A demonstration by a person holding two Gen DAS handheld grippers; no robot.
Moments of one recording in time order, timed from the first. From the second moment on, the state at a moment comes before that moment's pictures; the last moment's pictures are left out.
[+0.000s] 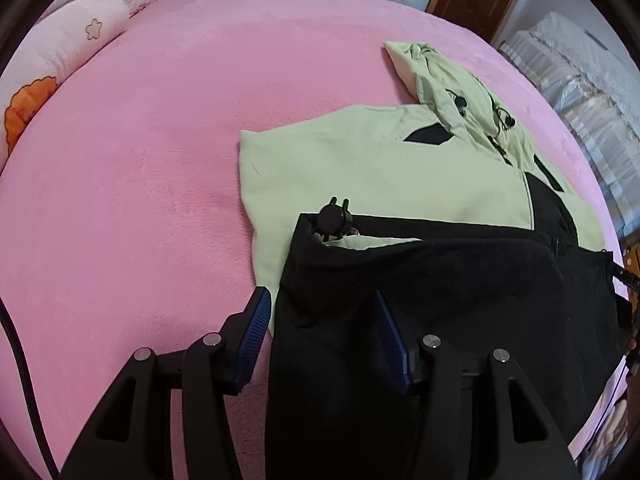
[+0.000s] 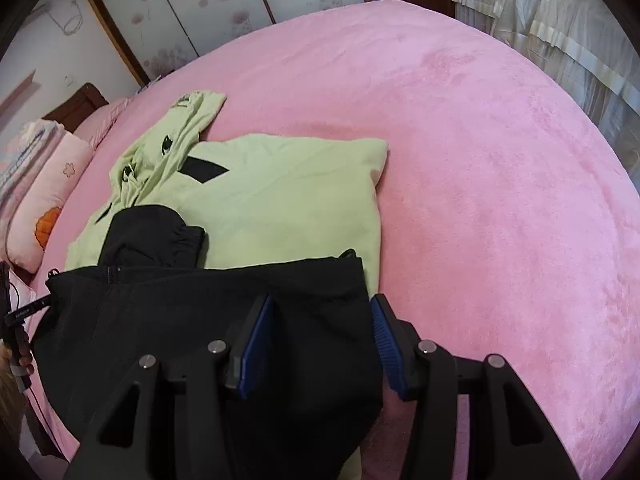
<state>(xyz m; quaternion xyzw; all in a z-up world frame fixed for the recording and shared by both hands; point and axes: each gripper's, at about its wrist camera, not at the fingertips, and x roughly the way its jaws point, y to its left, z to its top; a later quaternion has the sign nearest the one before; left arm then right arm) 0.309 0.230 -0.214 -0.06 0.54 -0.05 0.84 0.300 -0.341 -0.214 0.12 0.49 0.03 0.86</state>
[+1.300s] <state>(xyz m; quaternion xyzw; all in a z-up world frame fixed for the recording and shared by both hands) 0.309 0.190 -0.131 0.05 0.45 0.05 0.89 0.268 -0.288 -0.132 -0.06 0.36 -0.02 0.93</state>
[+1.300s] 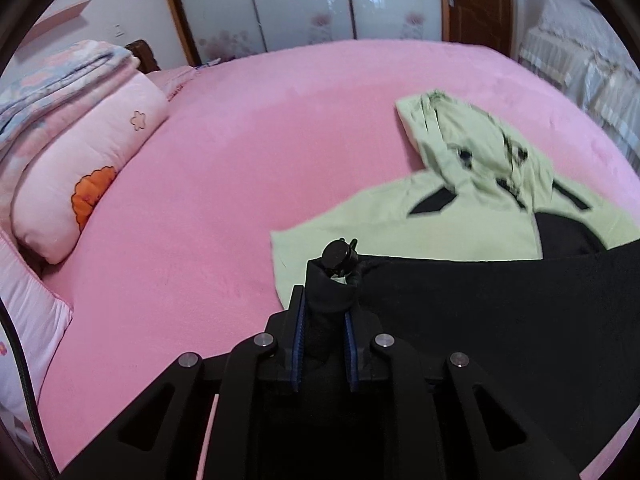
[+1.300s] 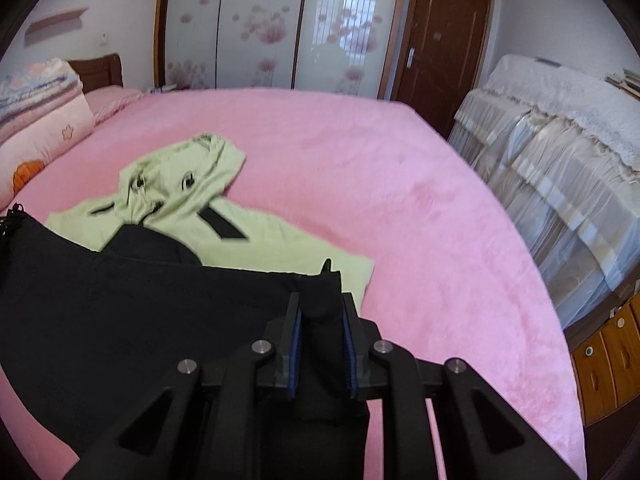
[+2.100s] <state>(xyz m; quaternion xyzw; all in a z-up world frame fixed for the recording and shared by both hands) 0.458 0.171 -0.219 0.07 0.45 0.17 0.87 0.446 -0.267 -0.201 -0.06 0.40 -0.08 0.91</state>
